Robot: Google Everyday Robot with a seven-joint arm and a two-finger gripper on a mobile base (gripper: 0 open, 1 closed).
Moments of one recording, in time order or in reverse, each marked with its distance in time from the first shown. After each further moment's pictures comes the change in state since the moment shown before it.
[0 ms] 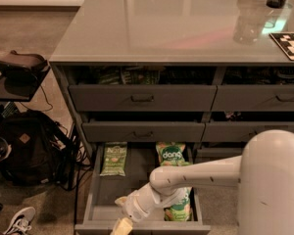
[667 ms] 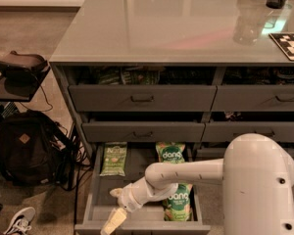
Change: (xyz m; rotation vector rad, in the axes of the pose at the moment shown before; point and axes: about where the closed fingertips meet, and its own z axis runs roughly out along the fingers) arm -0.015 -0.058 0.030 0.008 -0.078 -0.030
